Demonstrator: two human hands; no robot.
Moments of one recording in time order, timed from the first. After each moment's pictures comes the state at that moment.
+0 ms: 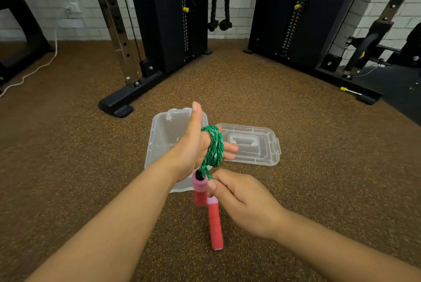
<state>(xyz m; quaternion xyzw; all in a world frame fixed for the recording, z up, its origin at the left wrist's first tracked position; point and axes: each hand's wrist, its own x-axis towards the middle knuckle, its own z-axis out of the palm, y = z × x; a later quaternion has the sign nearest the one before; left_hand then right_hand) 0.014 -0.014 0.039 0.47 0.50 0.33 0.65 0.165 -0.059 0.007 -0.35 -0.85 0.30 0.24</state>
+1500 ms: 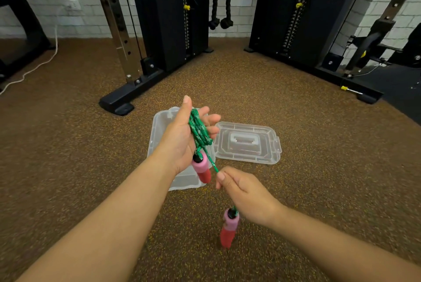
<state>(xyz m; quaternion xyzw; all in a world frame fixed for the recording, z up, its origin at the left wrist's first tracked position) 0.005 -0.008 0.043 0.29 0.41 0.58 0.64 0.168 -0.046 -0.021 -0.42 -0.78 0.40 0.23</state>
